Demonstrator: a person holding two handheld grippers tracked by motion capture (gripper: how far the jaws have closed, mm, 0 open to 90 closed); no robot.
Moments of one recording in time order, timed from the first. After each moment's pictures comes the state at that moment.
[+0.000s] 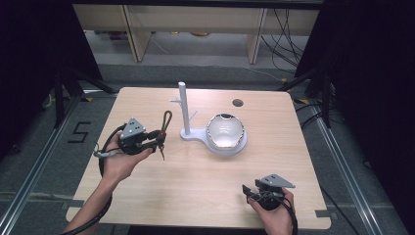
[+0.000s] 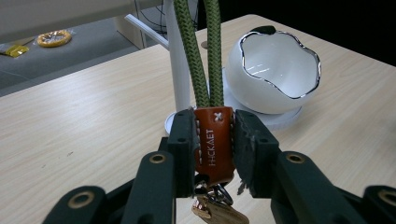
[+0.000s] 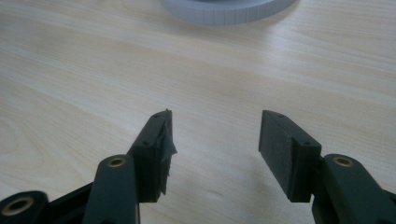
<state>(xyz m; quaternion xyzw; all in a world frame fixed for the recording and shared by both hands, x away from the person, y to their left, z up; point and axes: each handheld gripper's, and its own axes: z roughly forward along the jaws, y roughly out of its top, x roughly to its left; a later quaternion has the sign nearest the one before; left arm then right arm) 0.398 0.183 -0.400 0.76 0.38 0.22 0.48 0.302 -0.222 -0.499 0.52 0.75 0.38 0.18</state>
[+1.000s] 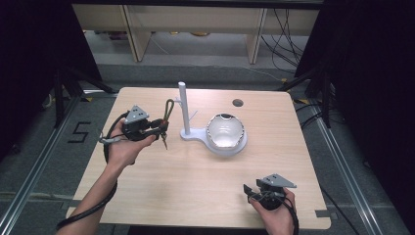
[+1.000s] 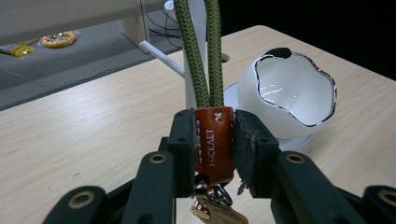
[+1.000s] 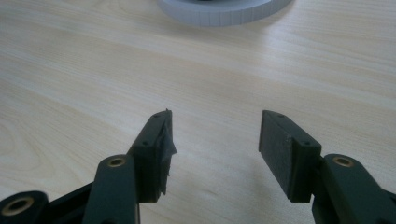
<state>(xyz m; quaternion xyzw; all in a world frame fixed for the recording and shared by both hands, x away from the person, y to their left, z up) 0.427 0.176 -0.385 0.75 0.39 0.22 0.49 0.302 -0.225 -0.498 0.52 0.75 0.38 0.18</state>
